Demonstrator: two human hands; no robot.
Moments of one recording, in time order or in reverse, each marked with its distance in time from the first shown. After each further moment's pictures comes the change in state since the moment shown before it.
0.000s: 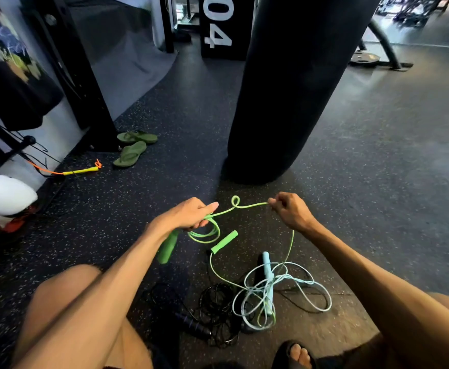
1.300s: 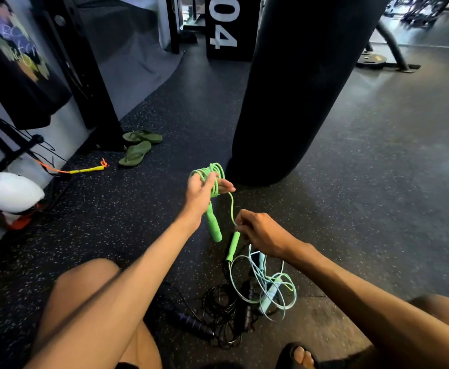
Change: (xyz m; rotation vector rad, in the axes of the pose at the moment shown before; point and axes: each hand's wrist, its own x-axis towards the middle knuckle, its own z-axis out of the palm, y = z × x) left_hand 0.011 0.036 0.012 -1.100 0.484 0.322; right_hand -0.040 -0.055 0.043 -0.054 -0.267 -0.408
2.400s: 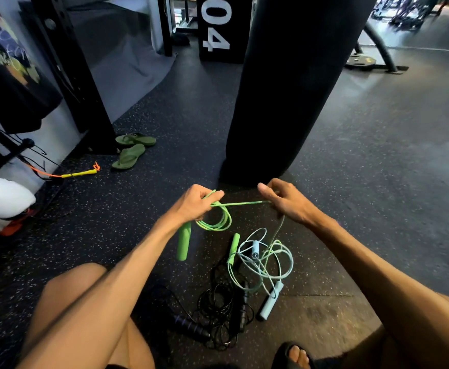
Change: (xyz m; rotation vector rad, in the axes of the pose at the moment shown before) left_hand 0.001 0.005 -0.019 0.753 -0.322 -0.090; right_hand 0.001 0.020 -0.075 0.239 0.185 0.228
